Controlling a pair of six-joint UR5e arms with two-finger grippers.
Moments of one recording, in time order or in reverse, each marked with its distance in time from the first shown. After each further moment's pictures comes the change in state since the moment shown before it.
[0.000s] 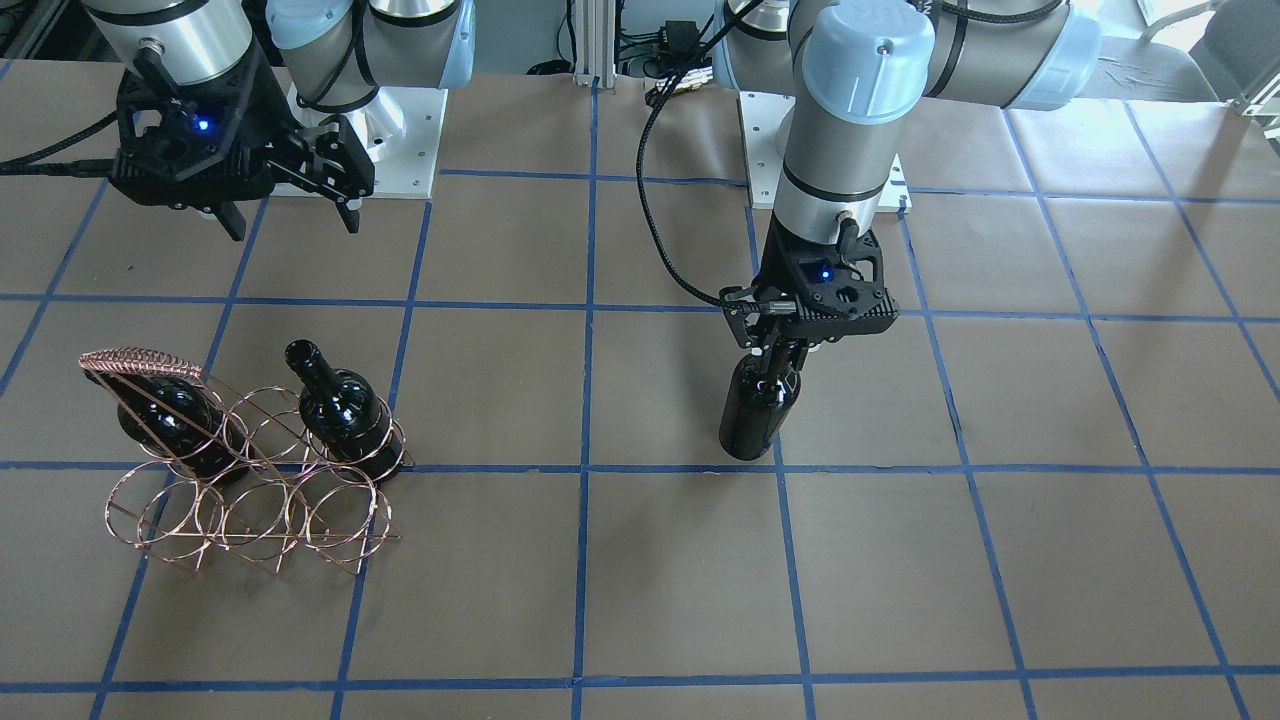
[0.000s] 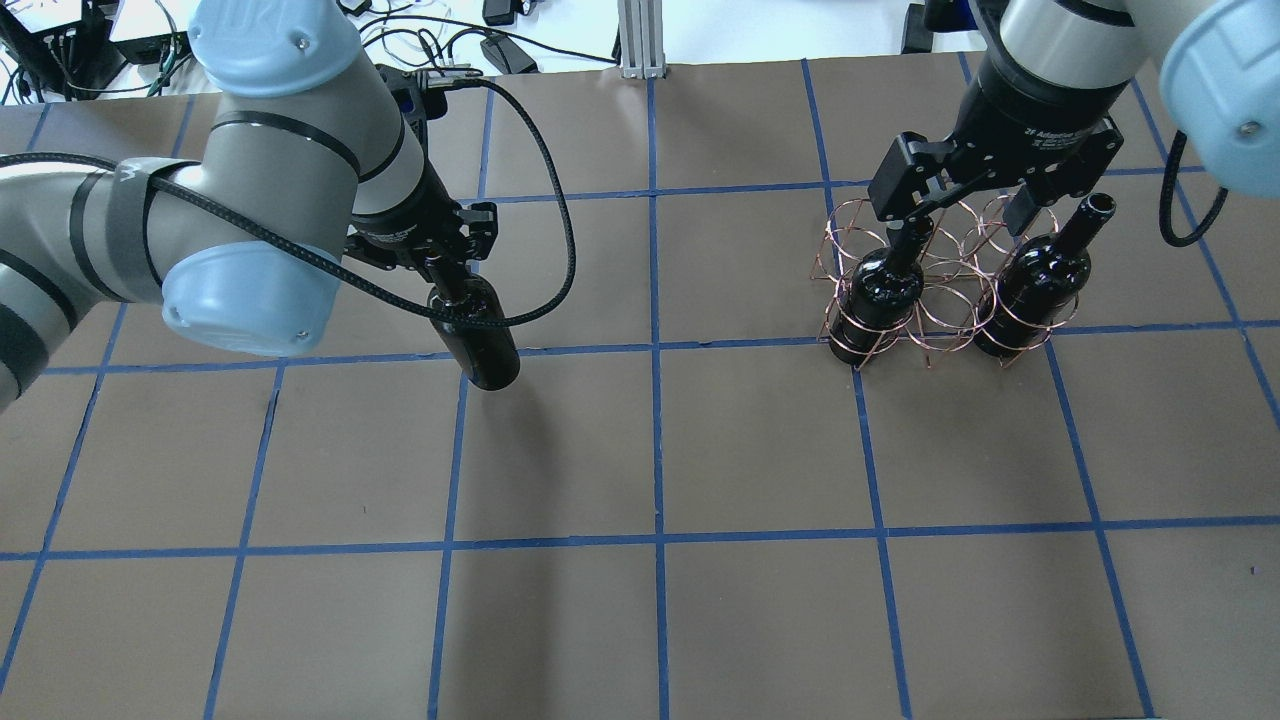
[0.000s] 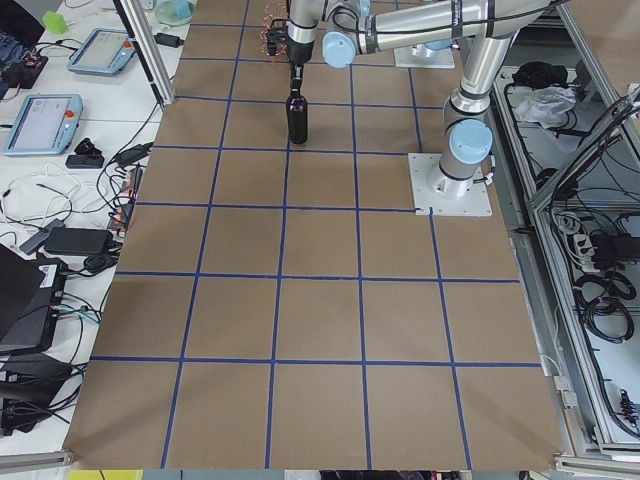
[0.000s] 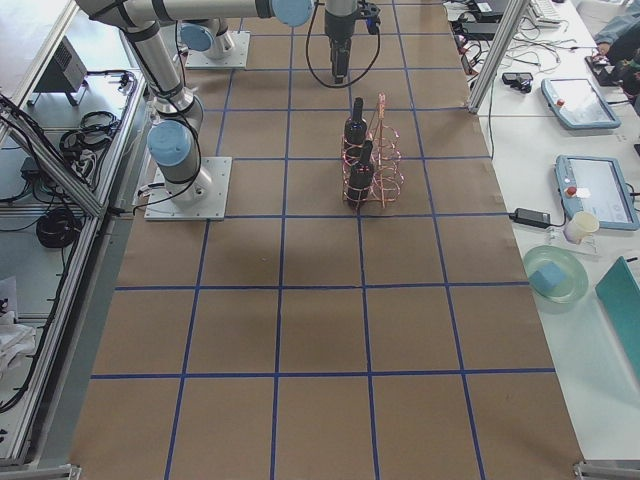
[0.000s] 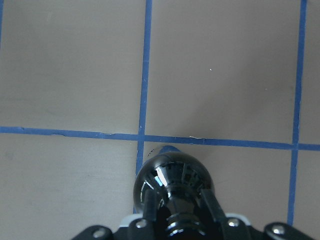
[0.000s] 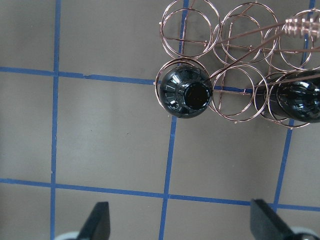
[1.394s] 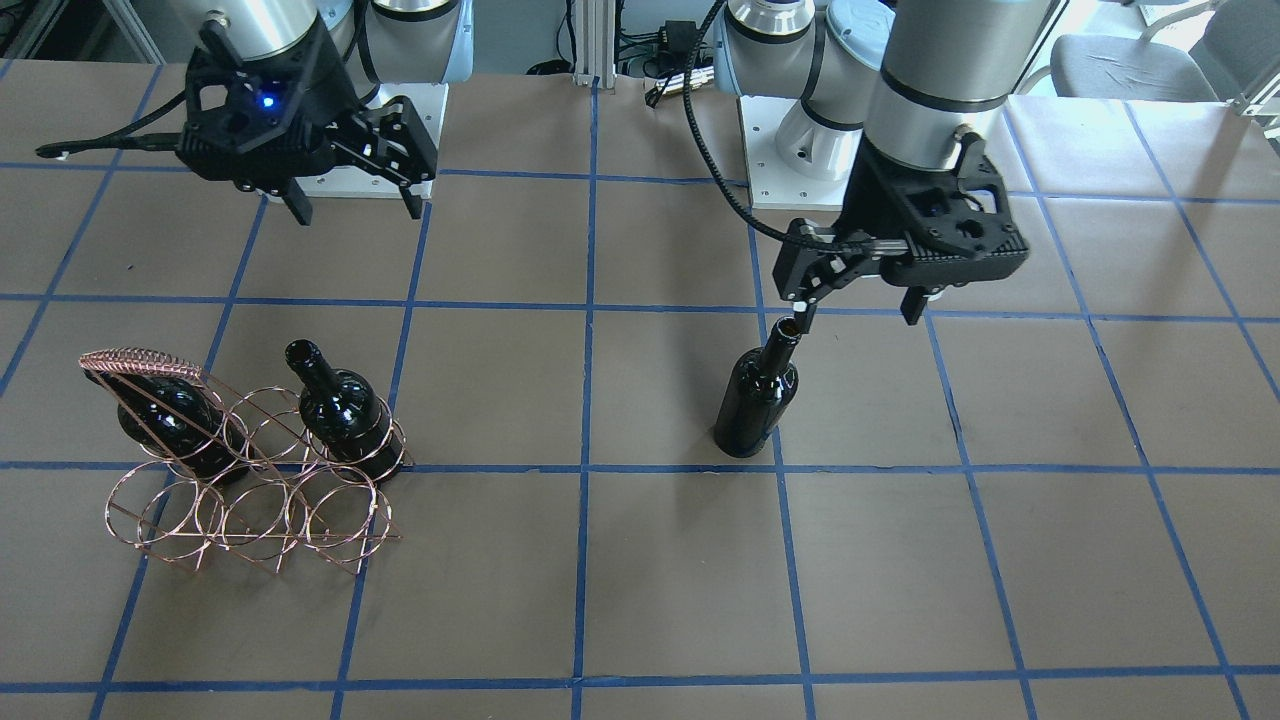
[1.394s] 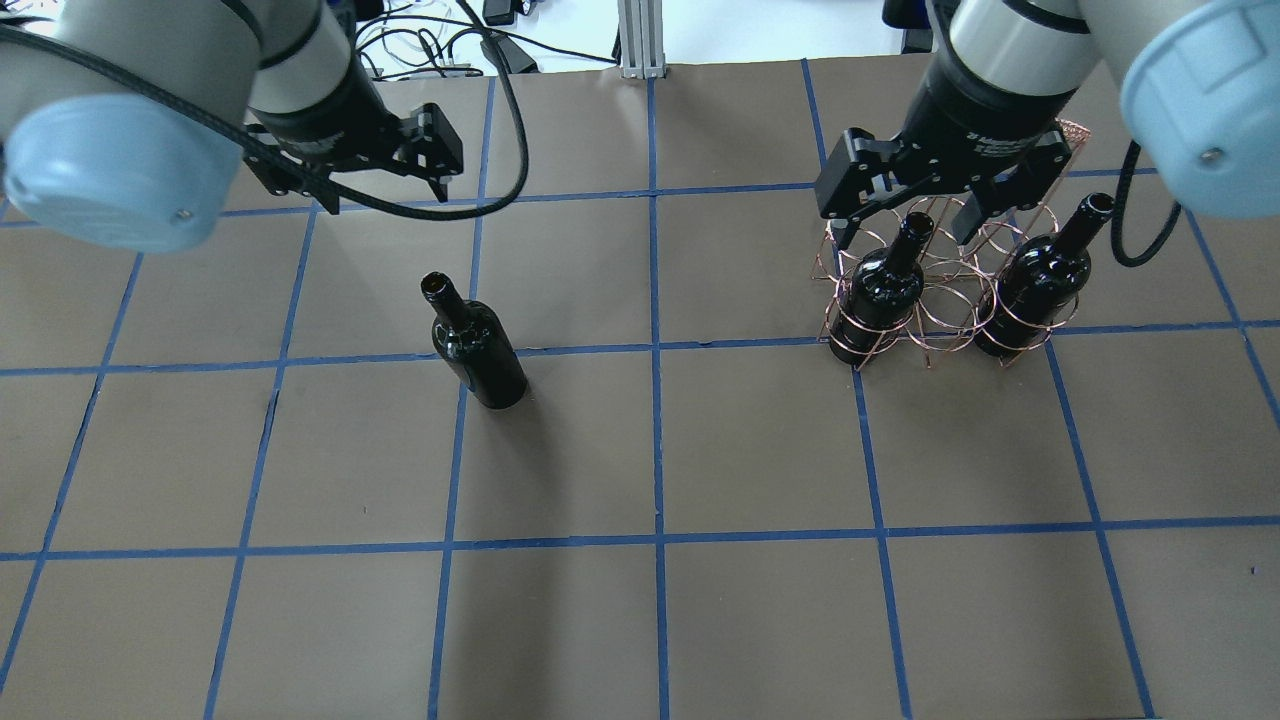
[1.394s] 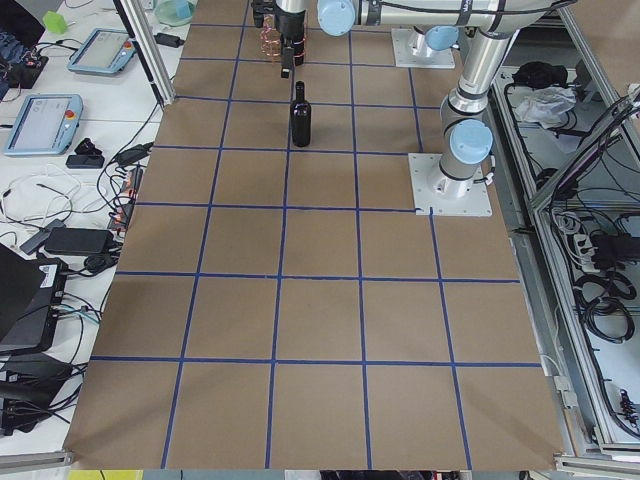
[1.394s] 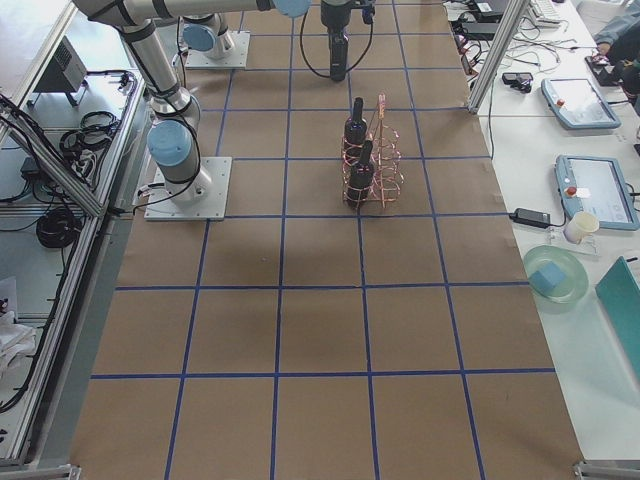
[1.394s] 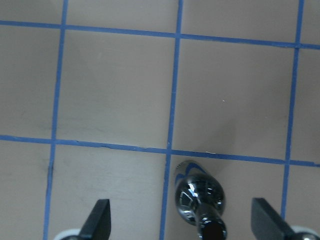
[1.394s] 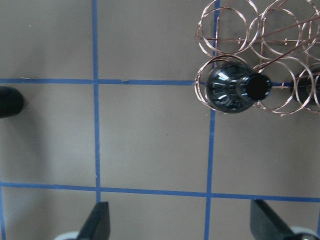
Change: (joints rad) left arm 0.107 0.015 0.282 -0.286 -0.007 0.078; right arm 0.118 -0.002 -0.015 -0.012 0.071 0.208
